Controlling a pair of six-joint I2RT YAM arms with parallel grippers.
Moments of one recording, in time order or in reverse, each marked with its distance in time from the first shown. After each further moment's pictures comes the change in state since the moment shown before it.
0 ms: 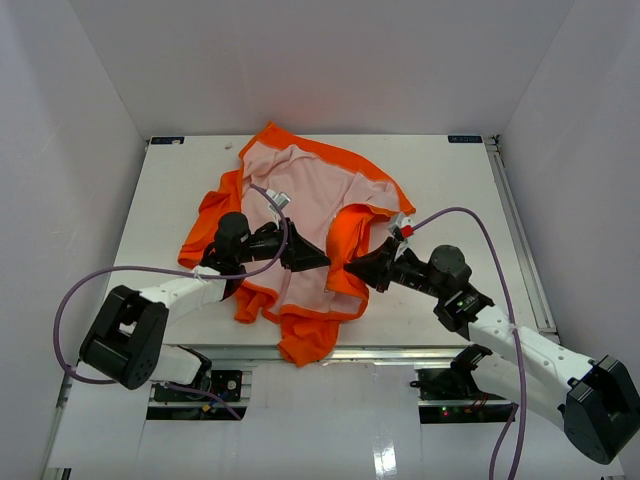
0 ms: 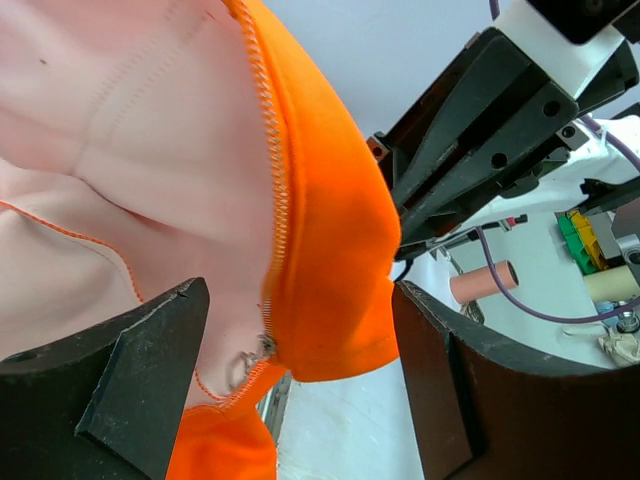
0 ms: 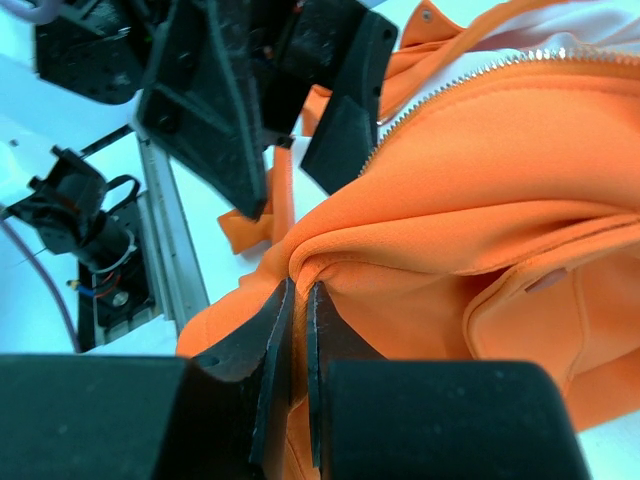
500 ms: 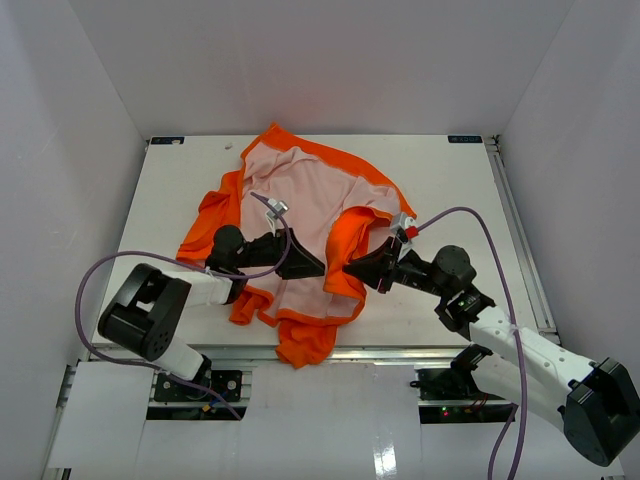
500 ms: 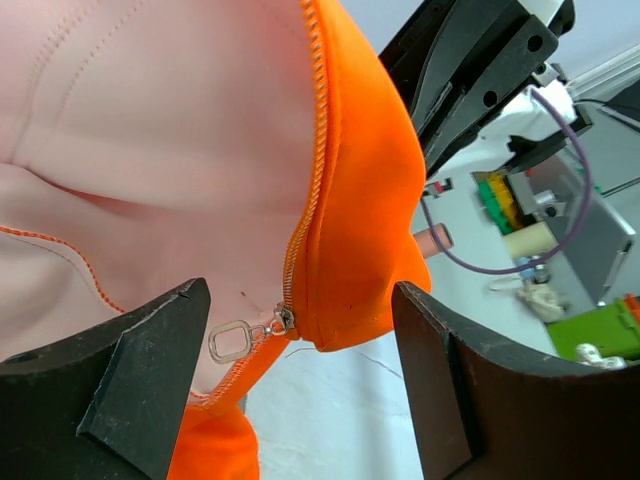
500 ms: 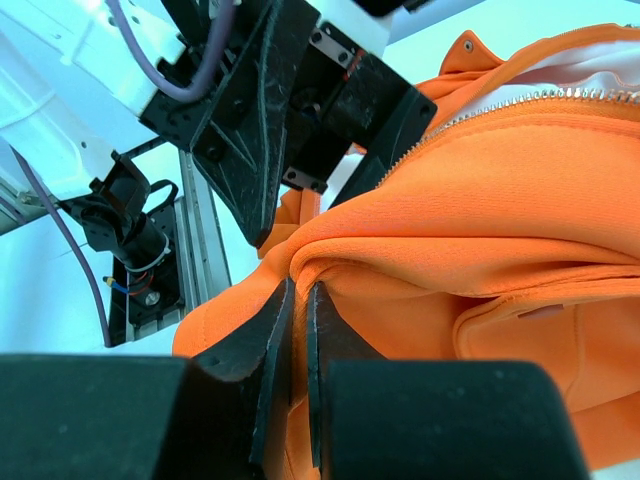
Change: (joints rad) left arm 0.024 0.140 -0.089 0.422 0.157 -0.232; right arm -0.012 -0.008 0.000 0.057 -0.084 0.029
